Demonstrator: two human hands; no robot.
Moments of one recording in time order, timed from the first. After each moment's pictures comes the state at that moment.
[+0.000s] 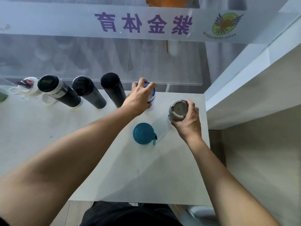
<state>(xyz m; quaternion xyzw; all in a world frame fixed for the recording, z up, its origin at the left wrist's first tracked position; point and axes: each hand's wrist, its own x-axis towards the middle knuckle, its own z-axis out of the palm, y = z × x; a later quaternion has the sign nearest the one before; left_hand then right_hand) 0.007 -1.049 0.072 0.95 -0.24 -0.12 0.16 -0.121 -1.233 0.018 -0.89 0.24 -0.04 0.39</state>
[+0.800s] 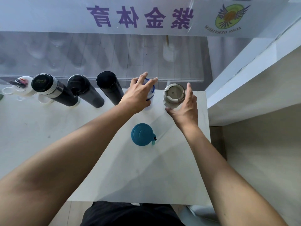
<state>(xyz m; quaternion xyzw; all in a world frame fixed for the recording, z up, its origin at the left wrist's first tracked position) 0.016 -1.052 0.076 0.95 -0.25 -0.15 0.13 -0.081 -1.229 0.026 -0.90 0.25 -0.03 0.36</state>
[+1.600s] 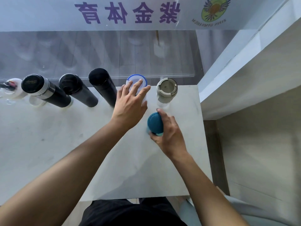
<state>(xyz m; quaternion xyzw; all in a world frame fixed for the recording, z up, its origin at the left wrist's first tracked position) -0.043 -1.037 0.075 0.95 -0.27 0.00 0.13 -0.174 -1.171 0.027 -0.93 0.13 -0.02 0.35</state>
